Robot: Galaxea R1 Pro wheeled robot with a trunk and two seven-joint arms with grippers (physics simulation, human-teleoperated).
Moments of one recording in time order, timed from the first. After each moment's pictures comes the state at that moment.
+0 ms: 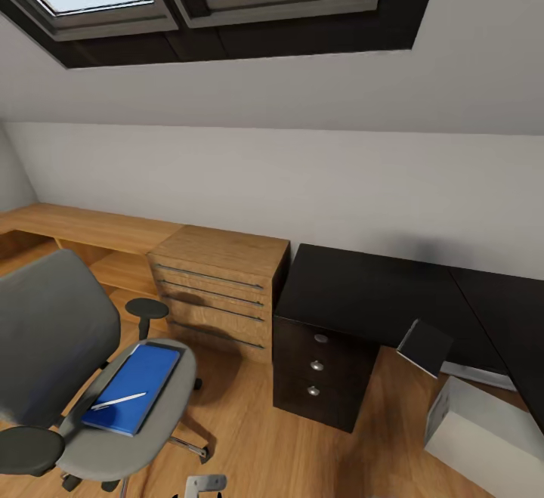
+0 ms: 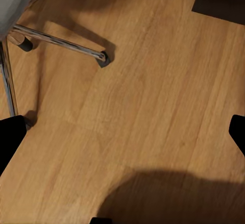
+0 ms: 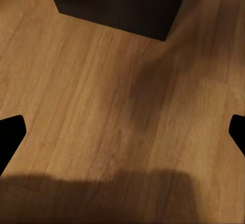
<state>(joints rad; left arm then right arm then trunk) -0.58 0.02 -2.24 -0.51 2.11 -0.45 0.51 -0.37 0.06 -0.05 0.02 0.09 -0.43 -0.10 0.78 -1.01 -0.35</state>
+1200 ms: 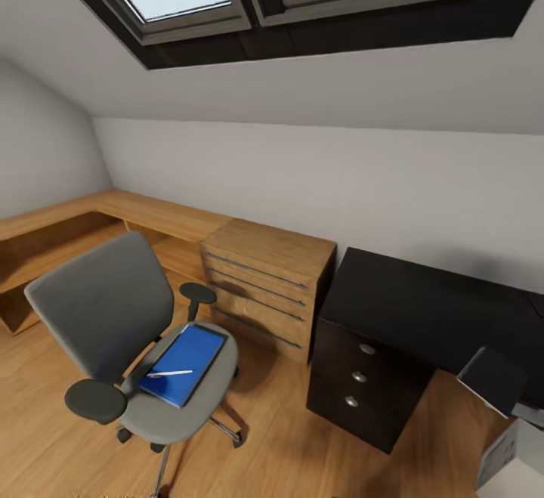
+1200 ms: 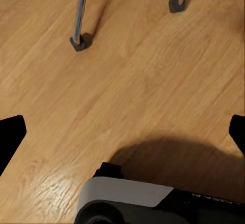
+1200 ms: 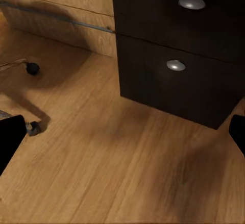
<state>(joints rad) -0.40 0.12 -2.24 -0.61 2.17 -0.69 0.50 -0.28 0.11 -0.05 0.02 0.09 -0.91 -0.12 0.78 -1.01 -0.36</state>
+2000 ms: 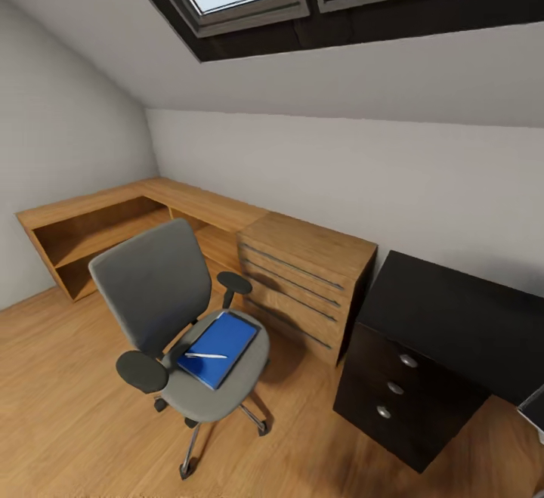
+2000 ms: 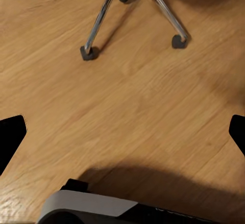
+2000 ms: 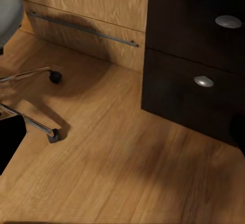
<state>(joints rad) -0.33 0.11 -2.31 -0.69 2.14 -1.04 0.50 -0.24 0.13 -0.05 0.01 0.09 -1.04 -0.19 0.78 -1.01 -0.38</state>
